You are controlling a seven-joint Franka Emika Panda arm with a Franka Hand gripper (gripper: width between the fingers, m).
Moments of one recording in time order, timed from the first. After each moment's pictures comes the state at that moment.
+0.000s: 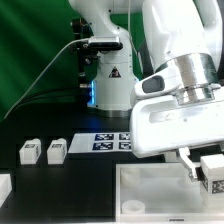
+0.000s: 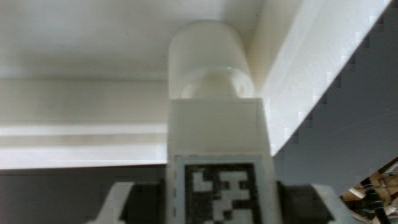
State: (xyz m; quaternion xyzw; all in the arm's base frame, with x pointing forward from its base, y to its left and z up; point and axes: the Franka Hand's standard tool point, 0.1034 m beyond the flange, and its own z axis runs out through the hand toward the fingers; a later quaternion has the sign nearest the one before) arm 0.613 0.116 0.068 -0.95 -0.04 -0.30 0.06
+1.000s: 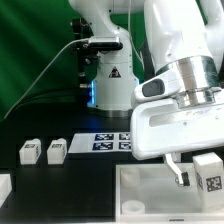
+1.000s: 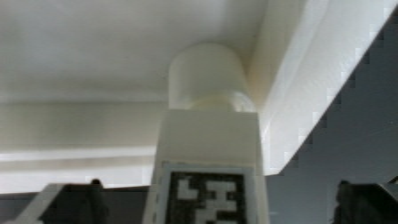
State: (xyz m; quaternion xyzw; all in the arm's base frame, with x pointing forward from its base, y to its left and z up) arm 0.610 0.116 0.063 -0.96 -0.03 -0.28 0.06
